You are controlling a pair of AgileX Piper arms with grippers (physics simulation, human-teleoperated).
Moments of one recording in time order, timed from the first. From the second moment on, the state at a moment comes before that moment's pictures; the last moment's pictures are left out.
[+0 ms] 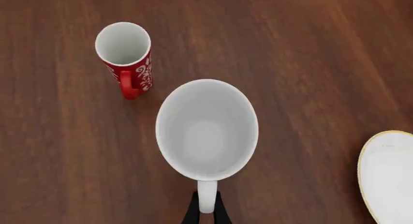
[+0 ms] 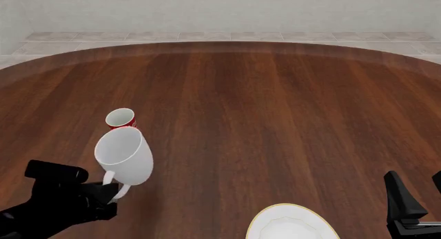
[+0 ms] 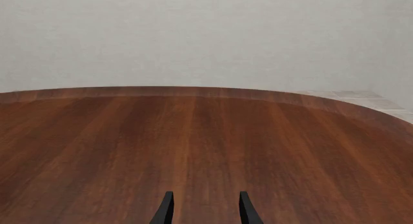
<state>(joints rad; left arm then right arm) -0.37 0.80 -0.28 0.24 -0.17 0.00 0.01 -0.01 0.00 0.00</state>
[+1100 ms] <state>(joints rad) -0.86 0.67 -0.42 0.24 -0.34 0.00 0.01 -0.01 0.00 0.00</state>
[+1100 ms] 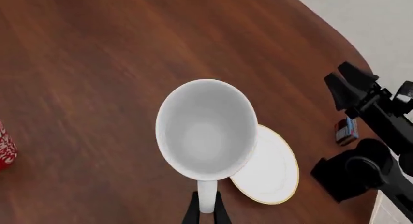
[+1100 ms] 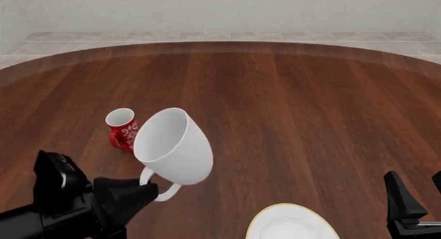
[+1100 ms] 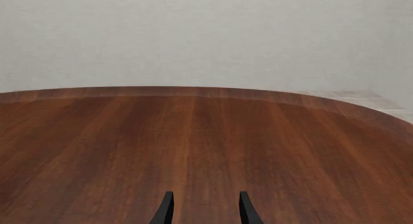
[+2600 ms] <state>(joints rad) -1.11 0.95 -0.47 0.03 -0.32 0.00 0.01 -0.01 0.00 0.00</state>
